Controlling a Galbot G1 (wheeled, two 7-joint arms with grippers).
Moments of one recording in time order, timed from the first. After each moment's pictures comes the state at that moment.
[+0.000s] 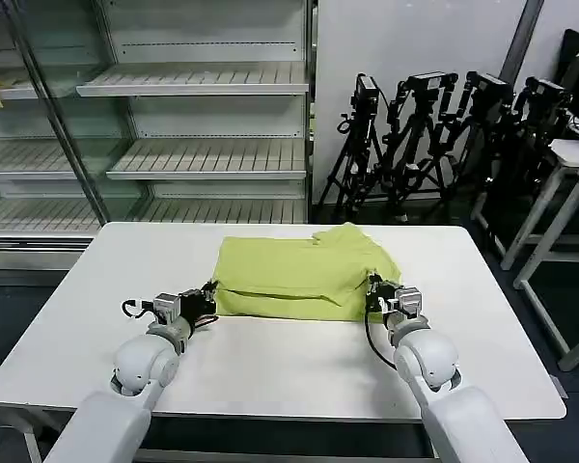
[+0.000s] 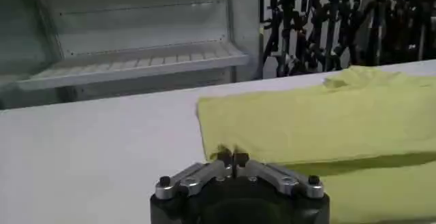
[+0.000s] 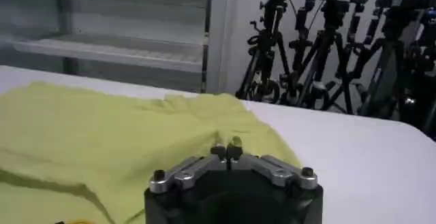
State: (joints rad) left arm 0.91 -1.10 -0.25 -1.70 -0.46 0.53 -0.11; right arm -0.88 1.20 0.23 1.72 0.36 -0.54 0.19
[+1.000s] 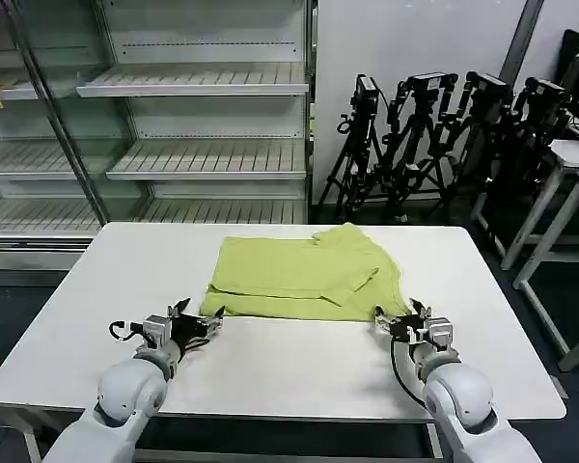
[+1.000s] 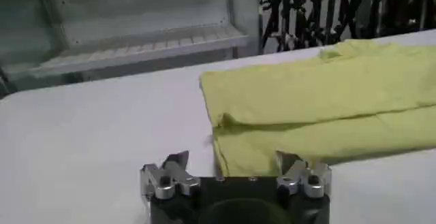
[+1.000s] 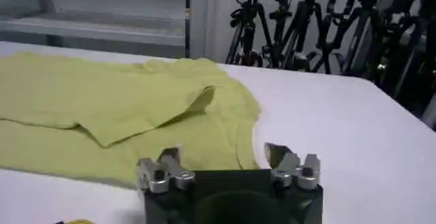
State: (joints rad) left arm 1.06 -1.04 -0.29 -1.83 -0.48 0.57 -0.13; right arm -1.11 1.11 0.34 1.90 0.46 -0.57 0.22
